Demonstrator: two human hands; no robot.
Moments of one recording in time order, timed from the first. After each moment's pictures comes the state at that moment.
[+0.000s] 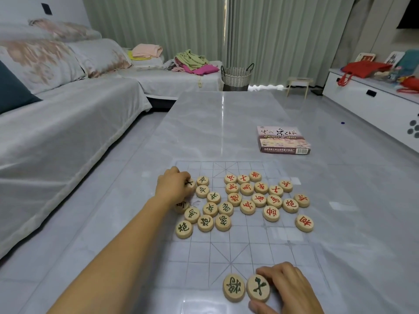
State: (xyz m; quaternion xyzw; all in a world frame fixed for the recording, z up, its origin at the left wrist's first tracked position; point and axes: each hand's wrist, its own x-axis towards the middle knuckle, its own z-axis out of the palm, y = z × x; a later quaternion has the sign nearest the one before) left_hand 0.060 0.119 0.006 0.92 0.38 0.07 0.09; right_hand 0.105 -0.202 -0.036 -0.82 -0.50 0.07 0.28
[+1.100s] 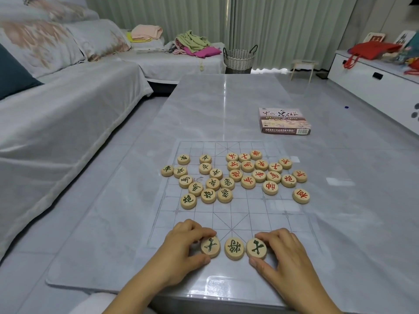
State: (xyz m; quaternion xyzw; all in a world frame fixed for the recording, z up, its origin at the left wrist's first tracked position) left_hand -0.068 -0.033 -0.018 0.90 0.22 0.04 0.38; right_hand 0.092 -0.212 -0.043 -0.83 -0.48 0.06 0.29
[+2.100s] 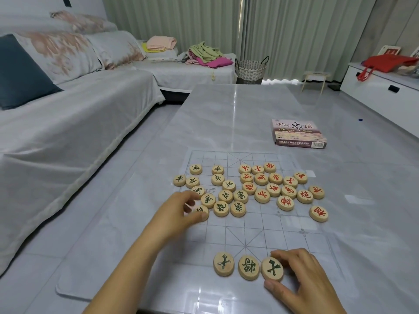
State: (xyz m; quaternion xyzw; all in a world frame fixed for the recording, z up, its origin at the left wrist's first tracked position) left_hand -0.048 0.019 0.028 0.84 0.35 0.16 0.39; right_hand 0.098 -0.210 -0.034 -0.83 -0.45 0.14 0.29
